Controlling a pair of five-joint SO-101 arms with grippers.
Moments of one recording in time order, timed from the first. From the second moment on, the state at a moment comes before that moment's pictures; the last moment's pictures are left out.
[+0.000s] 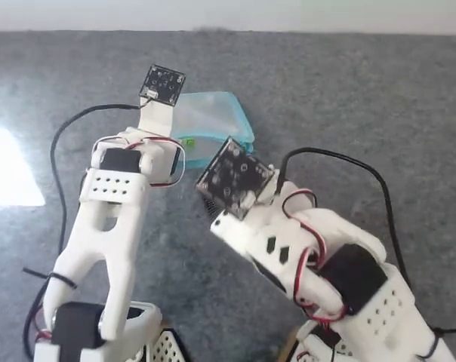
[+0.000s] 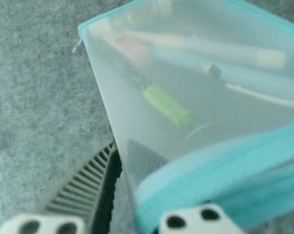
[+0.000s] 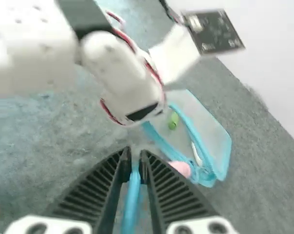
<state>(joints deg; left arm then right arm) 0.5 -13.2 33.1 54.4 -6.1 -50.1 -52.3 22.0 67.7 15.7</state>
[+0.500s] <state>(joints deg) 5.2 -12.8 32.8 54.3 -1.2 -48.3 -52.9 23.9 72.0 15.7</state>
